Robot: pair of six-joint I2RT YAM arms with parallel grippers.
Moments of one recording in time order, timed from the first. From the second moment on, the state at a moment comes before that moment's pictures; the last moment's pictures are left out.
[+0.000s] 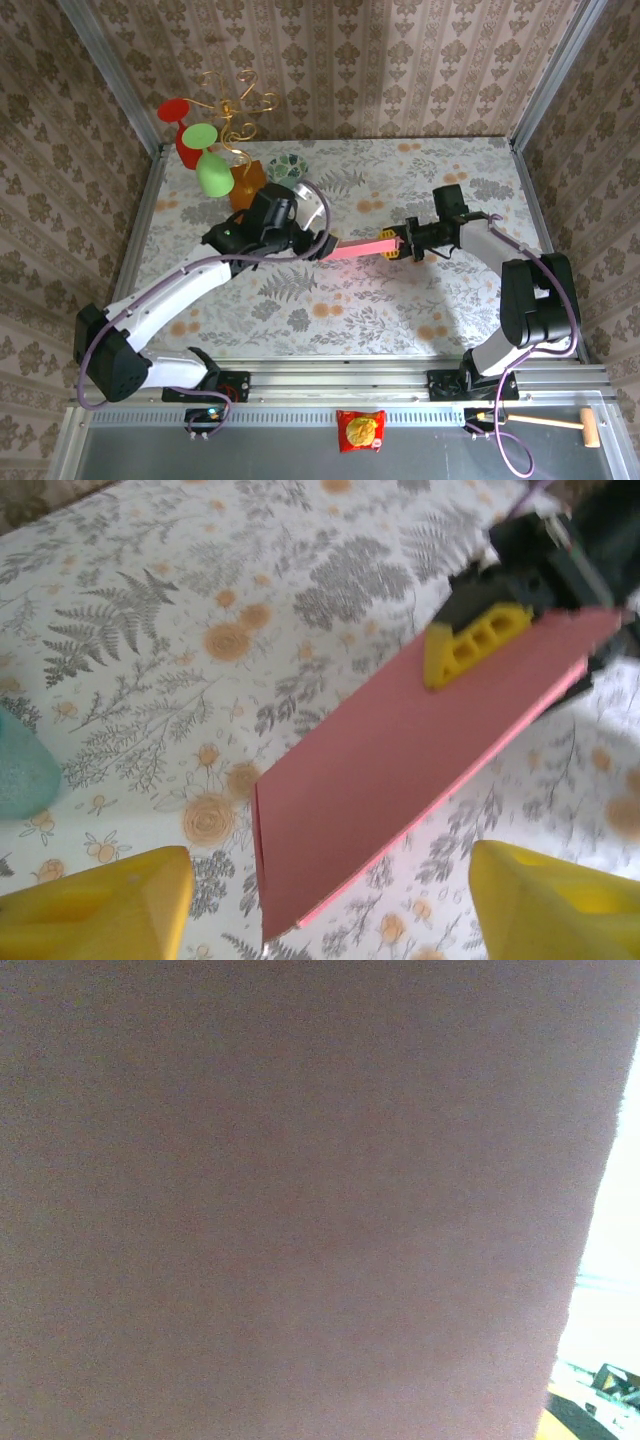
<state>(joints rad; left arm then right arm) -0.78 1.30 1.13 -0.49 0.15 0.05 0.10 1.58 0.95 -0.47 -0.99 1.50</state>
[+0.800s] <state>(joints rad) -0.73 1.25 0.66 -0.03 0.34 0.42 0.06 1.58 0.95 -0.70 -1.07 1.36</state>
